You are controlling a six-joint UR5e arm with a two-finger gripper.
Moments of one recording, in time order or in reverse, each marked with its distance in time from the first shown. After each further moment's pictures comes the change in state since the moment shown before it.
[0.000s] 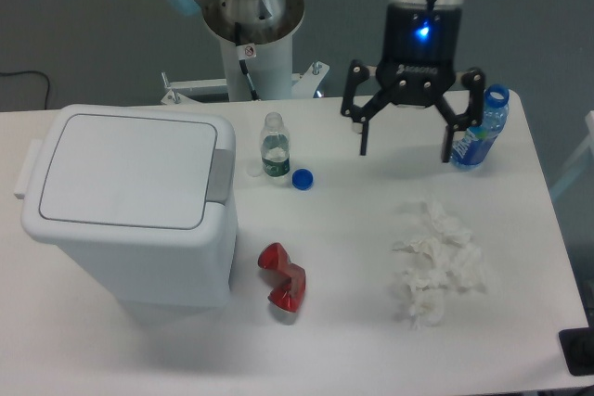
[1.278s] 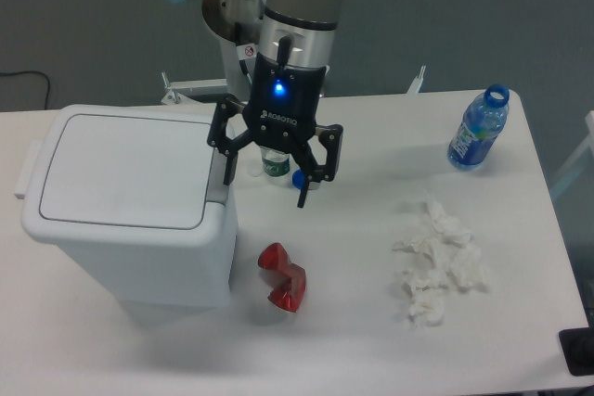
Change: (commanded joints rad) arm -0.187 0.014 -0.087 0.000 0.021 -0.015
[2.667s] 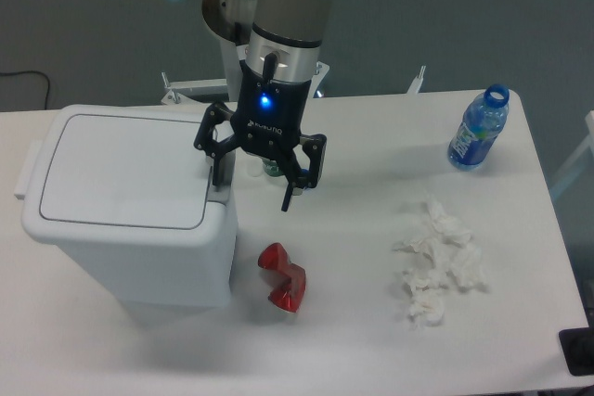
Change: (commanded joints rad) arm -0.003 -0.009 -0.028 0.005 0.000 0.005
